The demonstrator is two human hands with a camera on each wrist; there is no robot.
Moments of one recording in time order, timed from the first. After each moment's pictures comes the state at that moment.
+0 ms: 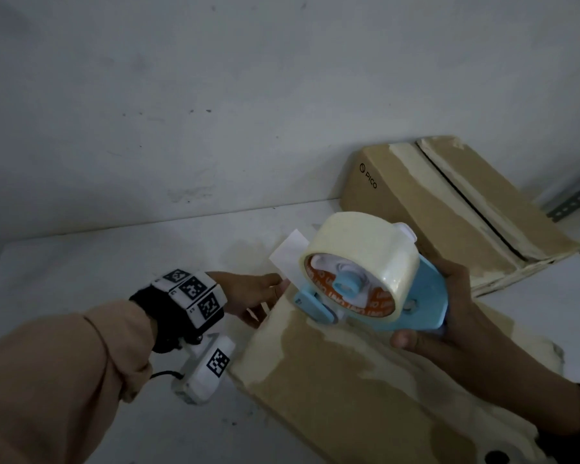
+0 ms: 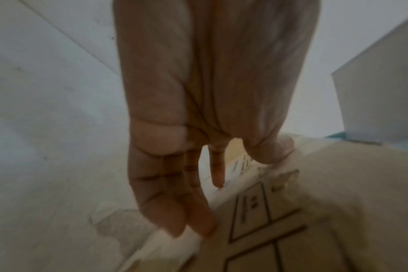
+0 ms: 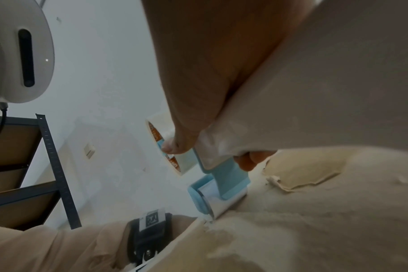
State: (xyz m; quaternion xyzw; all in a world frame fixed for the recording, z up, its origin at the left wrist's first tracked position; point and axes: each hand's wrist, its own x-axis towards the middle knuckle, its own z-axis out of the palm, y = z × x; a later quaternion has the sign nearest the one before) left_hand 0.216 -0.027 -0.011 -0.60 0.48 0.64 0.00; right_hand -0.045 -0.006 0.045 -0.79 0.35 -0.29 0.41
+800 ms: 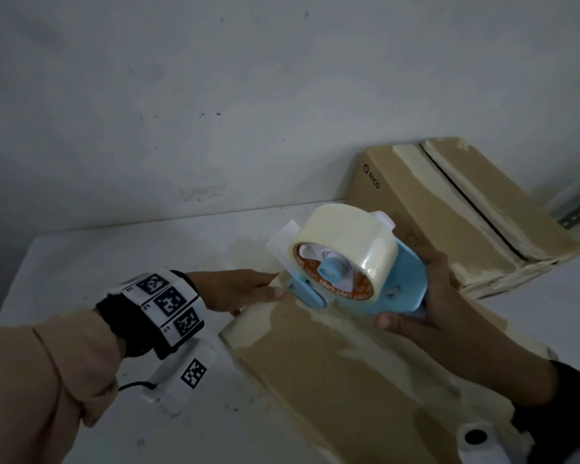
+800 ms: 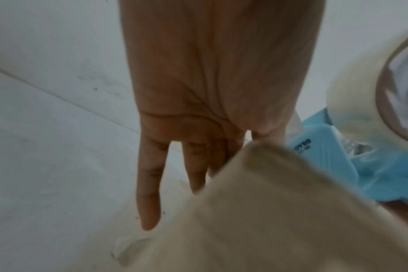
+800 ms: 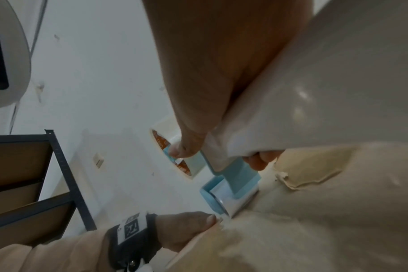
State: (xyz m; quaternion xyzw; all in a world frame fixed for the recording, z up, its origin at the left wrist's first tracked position) left_hand 0.227 0.002 0.017 -0.60 0.55 0.58 0.00; right_hand -0.039 -0.013 0.046 -0.80 0.36 -0.27 0.39
